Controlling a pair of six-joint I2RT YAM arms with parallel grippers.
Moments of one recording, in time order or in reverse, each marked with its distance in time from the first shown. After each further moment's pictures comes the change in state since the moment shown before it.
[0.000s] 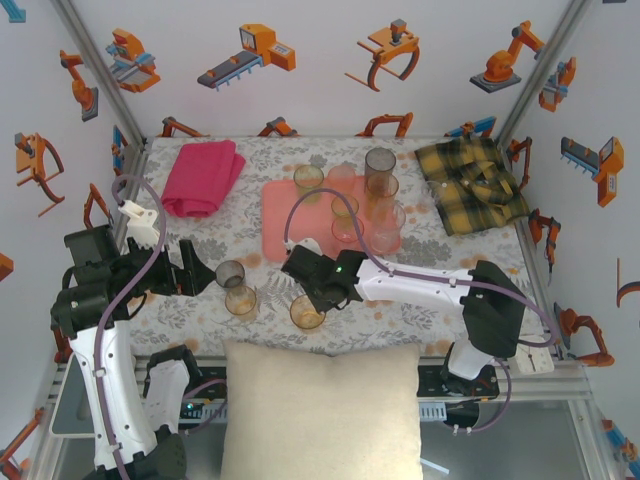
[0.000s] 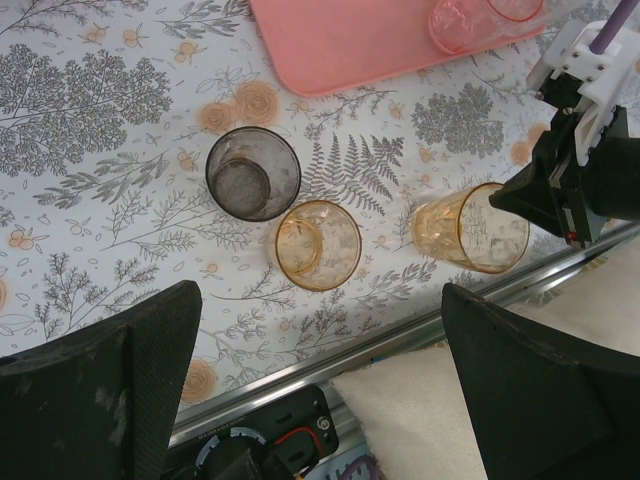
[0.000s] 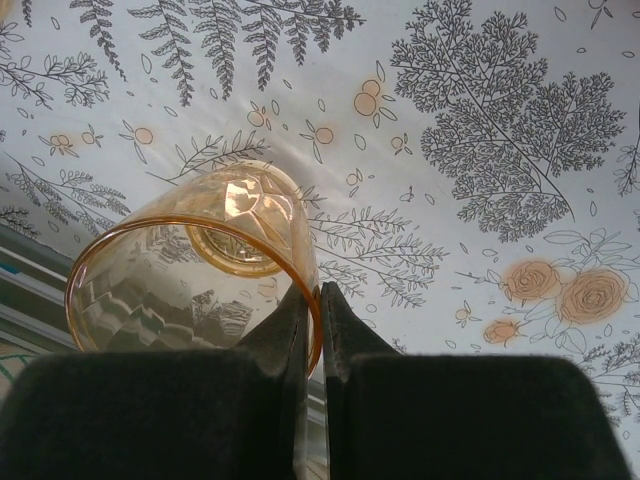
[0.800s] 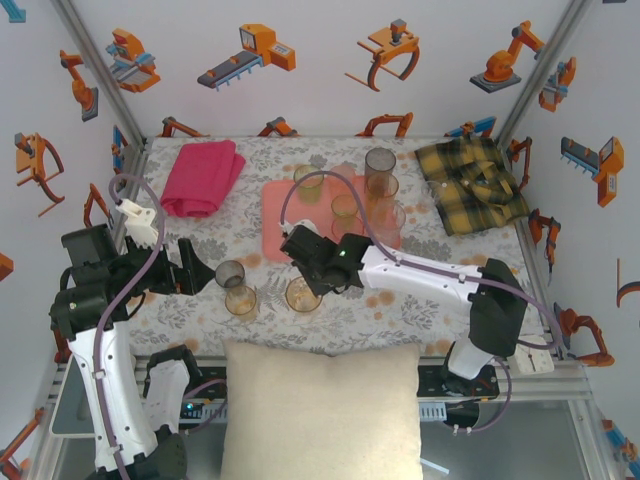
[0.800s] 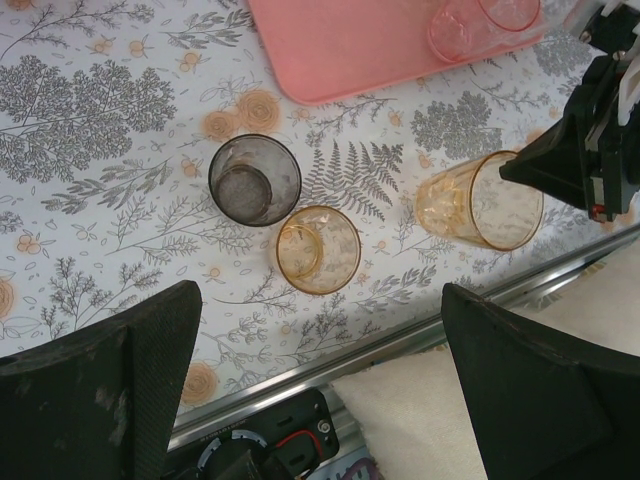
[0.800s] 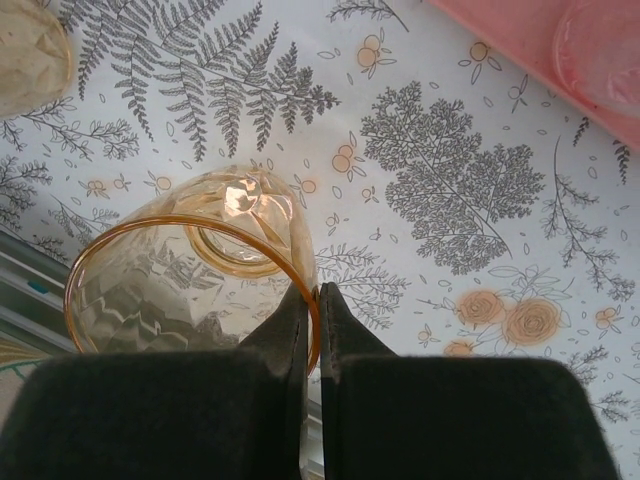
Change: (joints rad) left arm 0.005 -0.002 0.019 0.000 0.002 -0.004; right arm -0.056 -0.002 0.126 -0.040 0.008 -0.096
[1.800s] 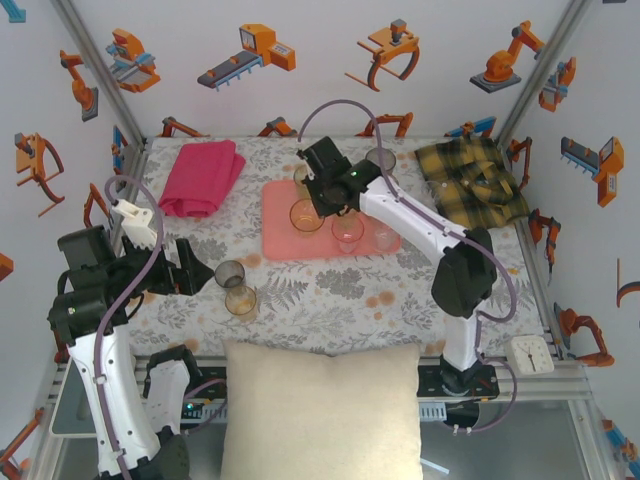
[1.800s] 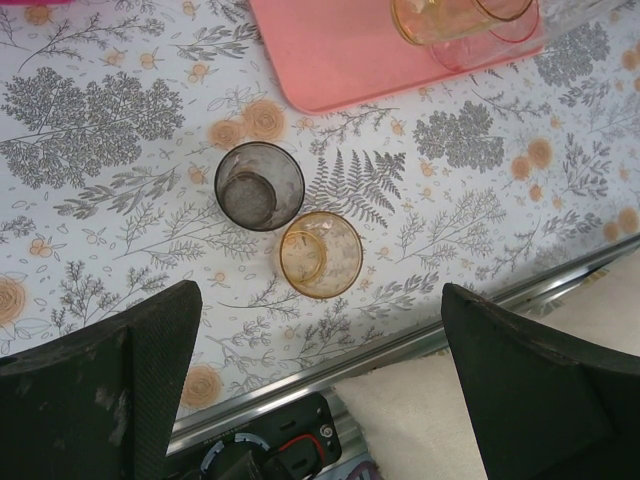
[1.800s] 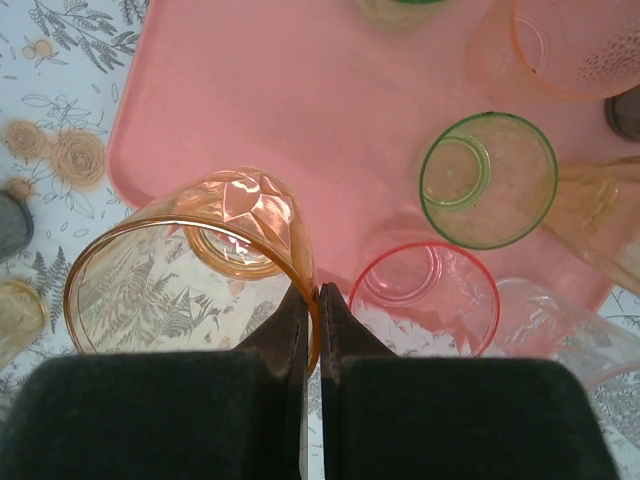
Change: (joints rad) left arm 0.013 -0.015 0.014 0.000 0.001 0.000; right arm -0.355 0.285 0.481 -0.020 -0.101 -0.216
